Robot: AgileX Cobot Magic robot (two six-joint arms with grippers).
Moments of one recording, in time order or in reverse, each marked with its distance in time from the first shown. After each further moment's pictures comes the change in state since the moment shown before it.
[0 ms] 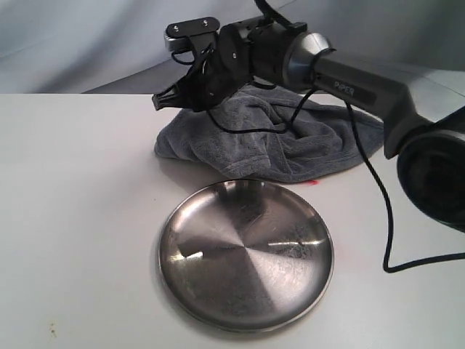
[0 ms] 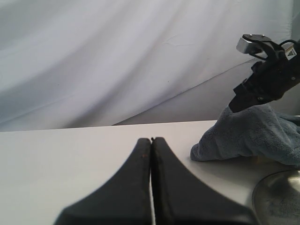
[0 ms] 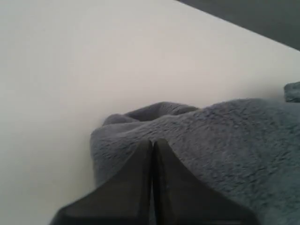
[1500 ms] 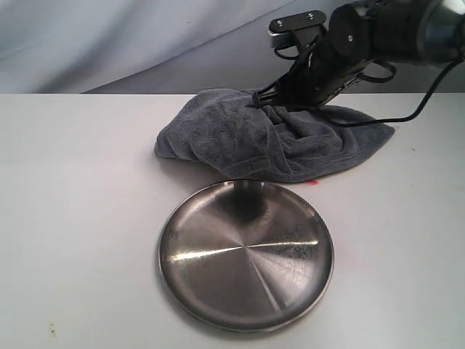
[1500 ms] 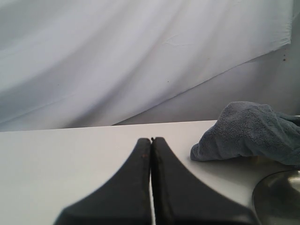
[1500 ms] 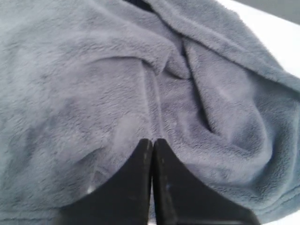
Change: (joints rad) left arm 0.000 0.000 0.000 0.000 0.000 0.000; right arm -0.214 -0.353 0.517 -0.125 -0.054 0.042
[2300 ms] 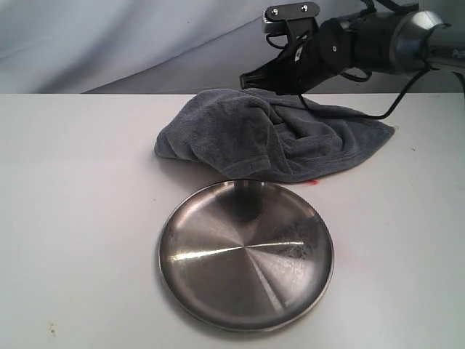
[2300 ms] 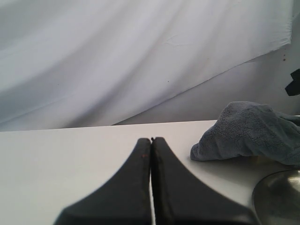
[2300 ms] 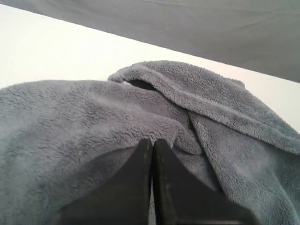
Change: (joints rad) left arm 0.000 0.000 0.000 0.000 0.000 0.000; right arm -0.002 0.128 -0.123 0.042 -0.195 0.026
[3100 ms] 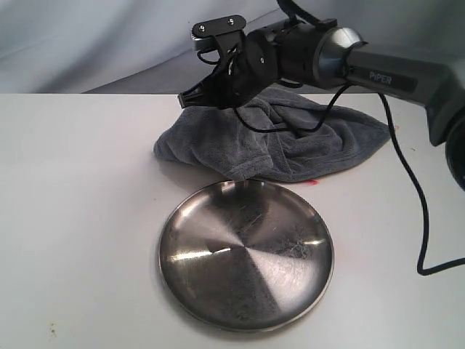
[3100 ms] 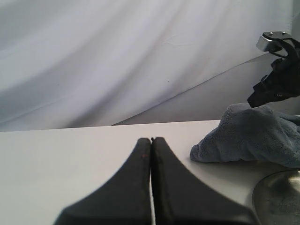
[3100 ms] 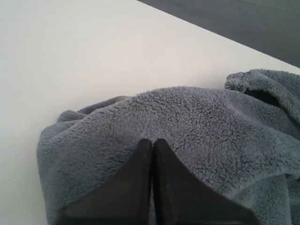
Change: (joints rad) left arm 0.000 0.000 0.000 0.000 0.000 0.002; right arm 0.160 0.119 -0.189 0.000 0.115 -0.023
